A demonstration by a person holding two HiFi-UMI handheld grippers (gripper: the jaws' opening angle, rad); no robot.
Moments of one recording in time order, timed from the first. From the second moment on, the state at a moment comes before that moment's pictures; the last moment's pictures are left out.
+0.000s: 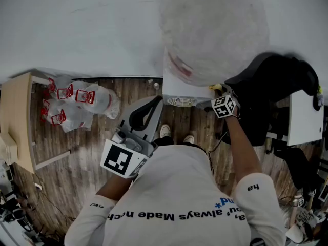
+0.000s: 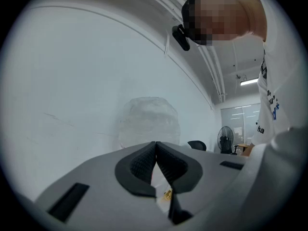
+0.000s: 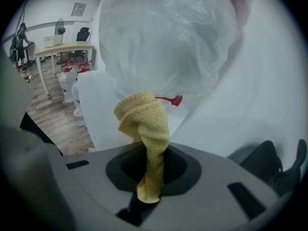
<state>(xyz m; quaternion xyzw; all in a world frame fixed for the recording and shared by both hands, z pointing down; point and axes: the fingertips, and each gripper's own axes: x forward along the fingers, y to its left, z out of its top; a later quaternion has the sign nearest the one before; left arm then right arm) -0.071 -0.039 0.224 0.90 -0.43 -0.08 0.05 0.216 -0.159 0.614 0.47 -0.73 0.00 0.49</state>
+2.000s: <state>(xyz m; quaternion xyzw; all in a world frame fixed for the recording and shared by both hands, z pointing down) -0.078 -0.052 0.226 0.90 -0.43 -0.08 0.05 0.196 -0.105 0.567 0.57 -0.72 0.07 0.38</state>
